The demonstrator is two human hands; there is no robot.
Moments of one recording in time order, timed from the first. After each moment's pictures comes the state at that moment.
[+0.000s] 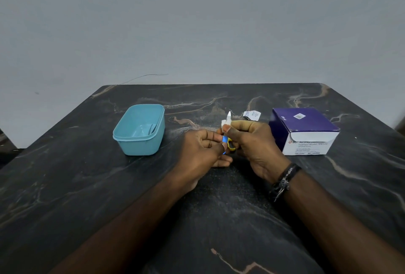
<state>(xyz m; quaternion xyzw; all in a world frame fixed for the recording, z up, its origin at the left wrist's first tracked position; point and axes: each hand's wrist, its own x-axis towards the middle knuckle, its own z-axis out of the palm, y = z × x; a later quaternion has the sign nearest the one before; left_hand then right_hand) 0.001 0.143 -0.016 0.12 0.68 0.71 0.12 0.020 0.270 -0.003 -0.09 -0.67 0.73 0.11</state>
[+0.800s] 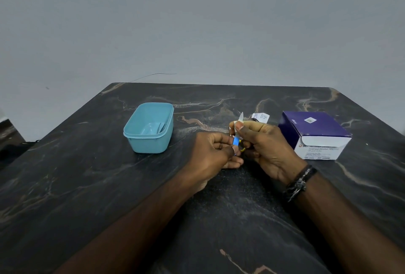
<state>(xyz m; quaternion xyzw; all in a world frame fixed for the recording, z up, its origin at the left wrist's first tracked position) 0.000 0.142 -0.019 0.13 0.68 0.71 0.14 0.025 0.272 0.007 -0.08 -0.63 0.77 0.05</state>
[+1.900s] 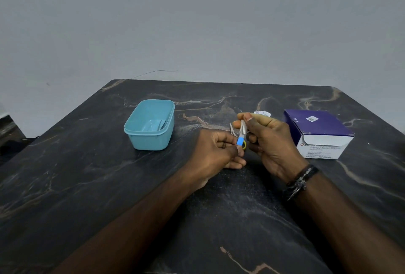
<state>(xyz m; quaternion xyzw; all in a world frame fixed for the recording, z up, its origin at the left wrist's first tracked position) 0.003 0.142 -0.016 0.15 0.69 0.69 0.16 0.024 0.272 0.008 -0.08 -0.63 0.77 0.13</state>
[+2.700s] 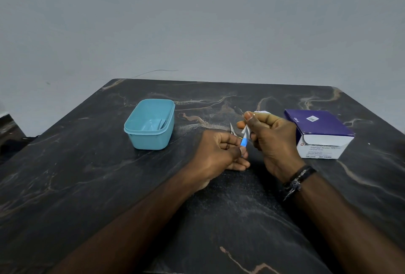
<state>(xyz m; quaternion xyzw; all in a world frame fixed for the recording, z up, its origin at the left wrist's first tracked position) 0.007 0.145 -0.016 0.16 0.68 0.70 0.18 0.021 0.272 0.003 -0.11 -0.64 0.72 0.22</state>
